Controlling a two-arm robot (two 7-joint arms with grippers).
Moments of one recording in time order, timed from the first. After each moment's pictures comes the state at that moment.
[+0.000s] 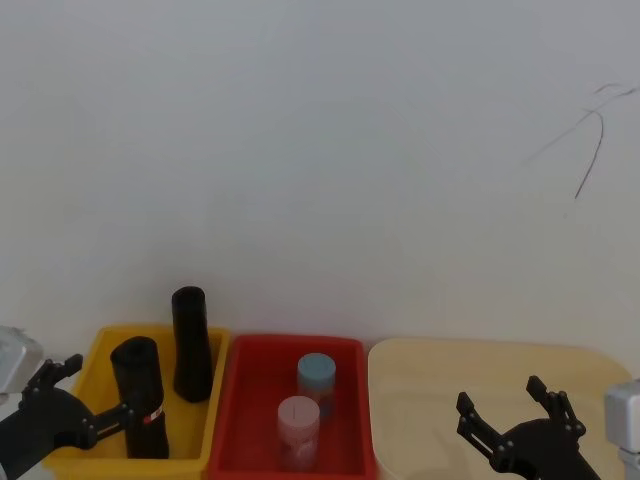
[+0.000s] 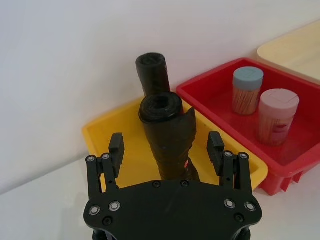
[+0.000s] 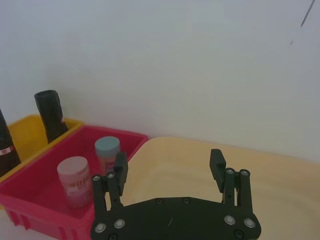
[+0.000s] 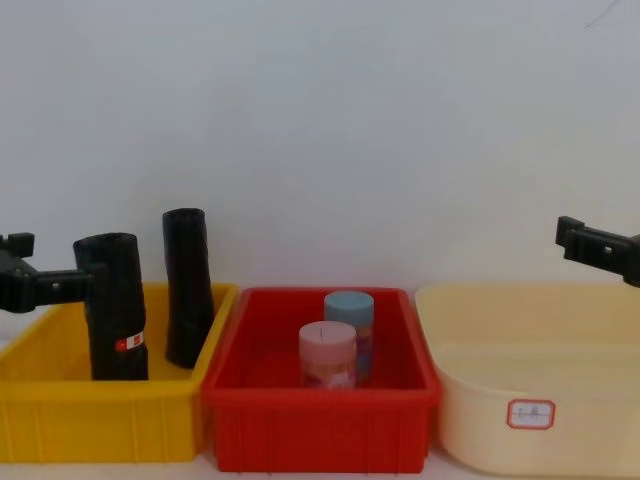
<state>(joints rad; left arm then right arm) -0.20 0.58 0.26 -1.55 -0.40 0.05 -0.30 -0.01 0.34 -0.23 -1.77 0.29 0.03 0.07</state>
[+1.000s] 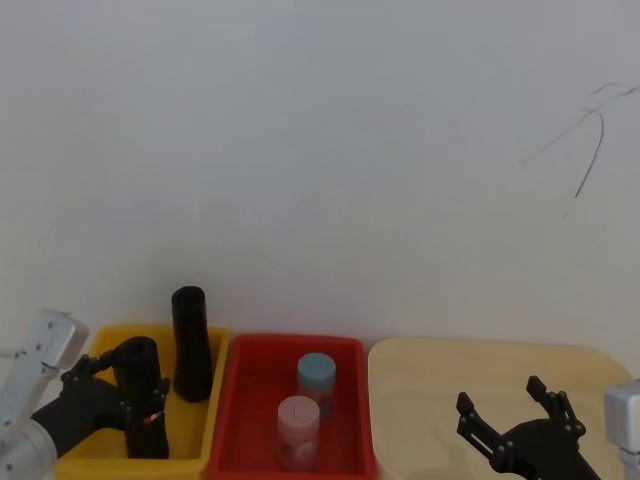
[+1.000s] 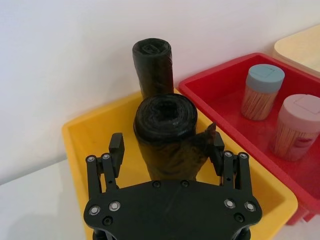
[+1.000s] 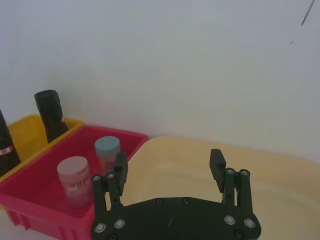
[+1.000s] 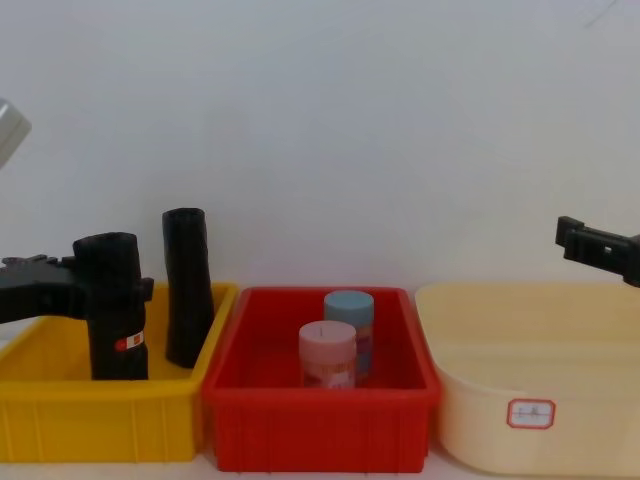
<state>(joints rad) -0.37 0.45 0.32 -1.32 -0.35 0.08 -0.33 -0.01 0.34 -0.23 -1.77 0.29 0.03 0.07</state>
